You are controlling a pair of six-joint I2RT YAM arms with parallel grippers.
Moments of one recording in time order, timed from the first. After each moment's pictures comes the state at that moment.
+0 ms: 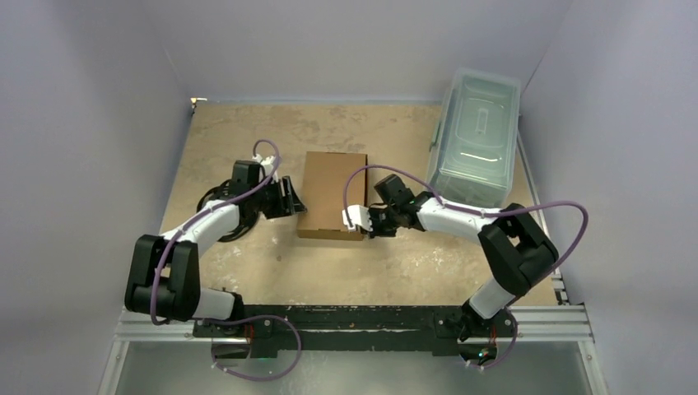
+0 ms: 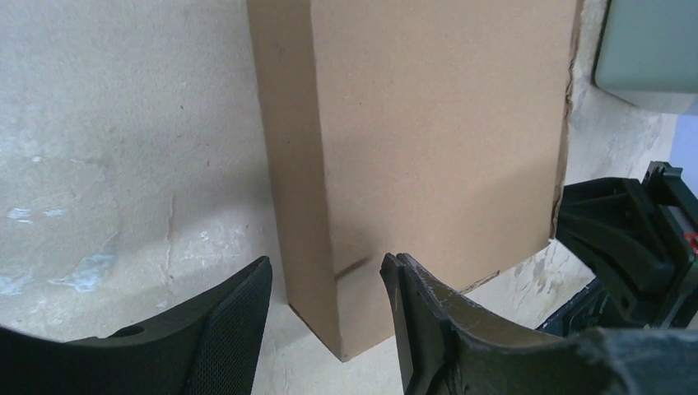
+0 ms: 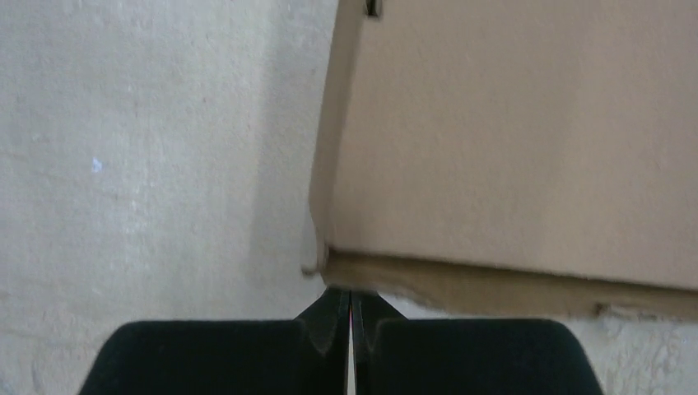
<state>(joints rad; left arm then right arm) -0.17 1.37 0.72 -0.19 0.47 -0.41 0.67 1.60 0.88 -0.33 -0.40 -0.97</state>
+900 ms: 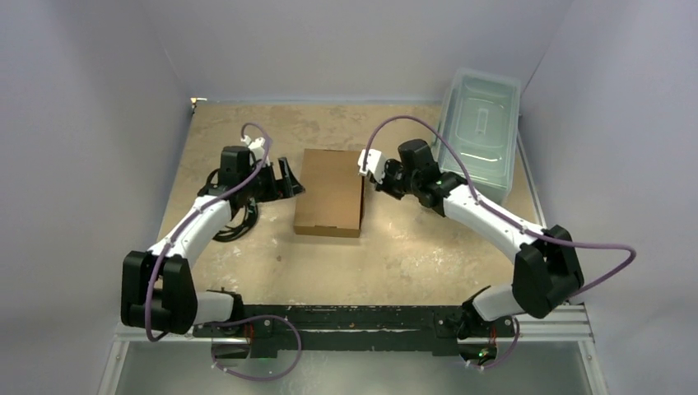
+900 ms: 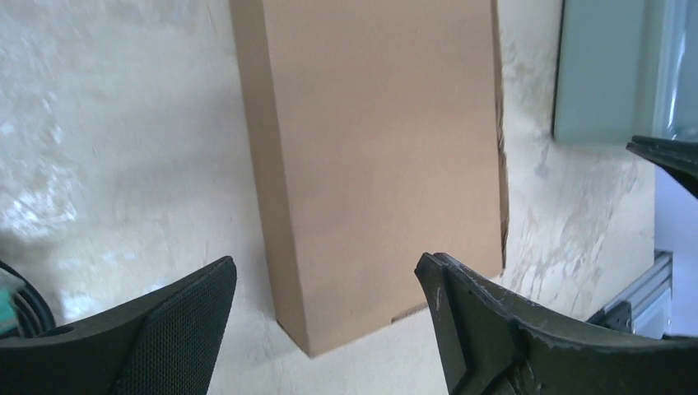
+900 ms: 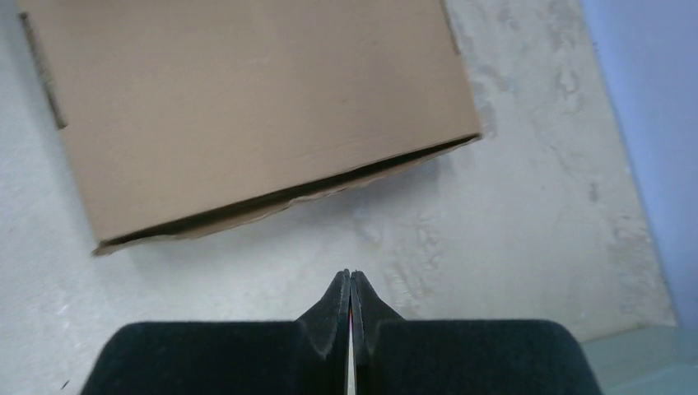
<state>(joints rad) -0.15 1.30 0.81 -0.25 0.42 -0.38 0.57 1.43 1.02 -0.28 -0.25 -0.67</state>
